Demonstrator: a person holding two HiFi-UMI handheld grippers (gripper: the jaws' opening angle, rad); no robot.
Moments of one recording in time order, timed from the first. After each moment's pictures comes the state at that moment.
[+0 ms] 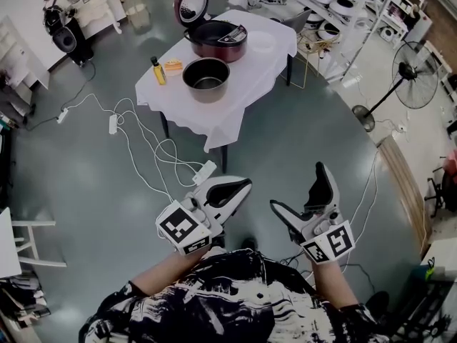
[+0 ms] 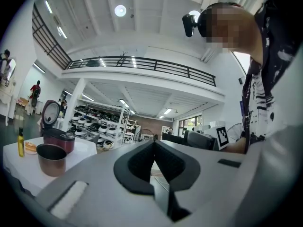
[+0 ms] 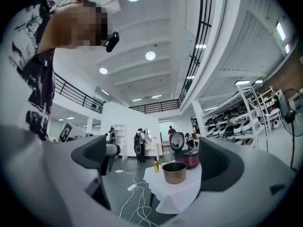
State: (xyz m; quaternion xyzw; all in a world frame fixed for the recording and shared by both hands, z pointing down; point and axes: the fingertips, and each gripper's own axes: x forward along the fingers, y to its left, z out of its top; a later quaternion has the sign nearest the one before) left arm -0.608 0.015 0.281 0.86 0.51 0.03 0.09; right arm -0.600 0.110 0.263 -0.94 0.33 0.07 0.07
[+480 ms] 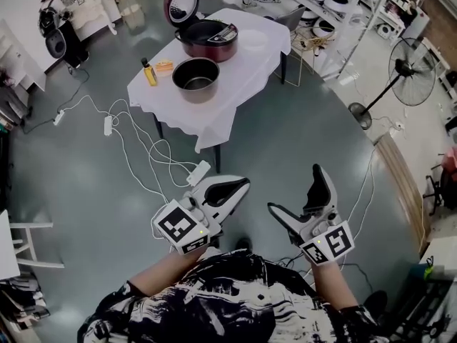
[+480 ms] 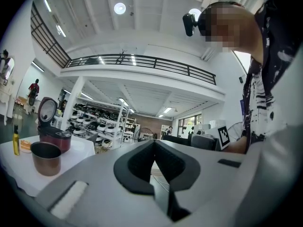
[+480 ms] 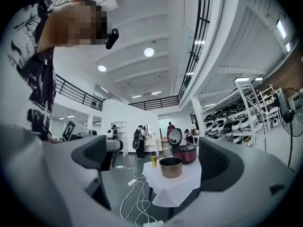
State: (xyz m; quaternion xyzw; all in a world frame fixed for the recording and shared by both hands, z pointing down) left arm -0.595 0.054 0.289 0.85 0.51 0.03 0.09; right arm -0.593 0.147 0.277 -0.94 0.33 0.05 0.07
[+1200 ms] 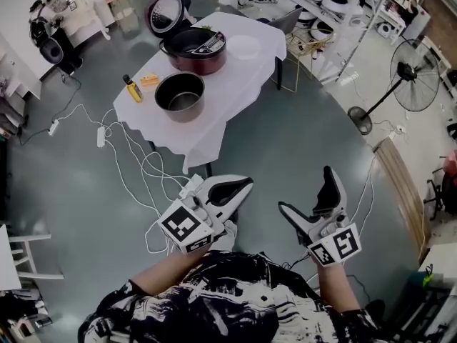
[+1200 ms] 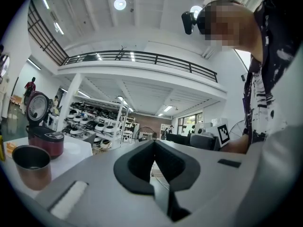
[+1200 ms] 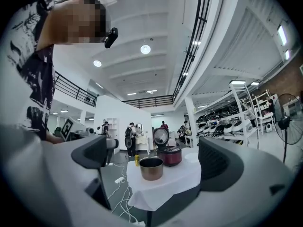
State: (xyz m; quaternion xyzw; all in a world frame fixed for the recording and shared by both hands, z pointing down) left arm -0.473 0.120 0.308 0.85 0.52 0.03 0.08; right arm -0.475 0.231 0.294 -0.95 0.30 0.04 0.05
